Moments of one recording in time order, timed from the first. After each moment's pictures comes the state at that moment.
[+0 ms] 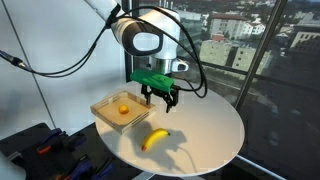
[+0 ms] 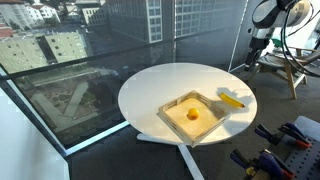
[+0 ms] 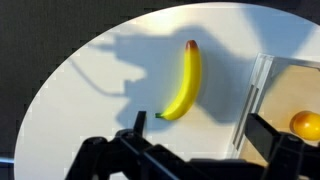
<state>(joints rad) -0.21 0.11 -0.26 -2.27 0.07 2.35 -0.64</state>
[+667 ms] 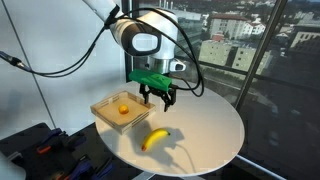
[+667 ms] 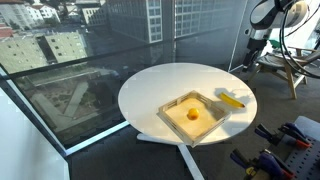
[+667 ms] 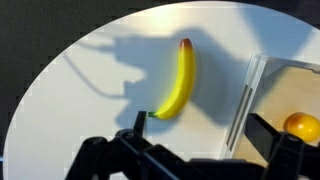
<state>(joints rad) -0.21 0.12 -0.24 -2.27 0.07 2.35 -0.64</state>
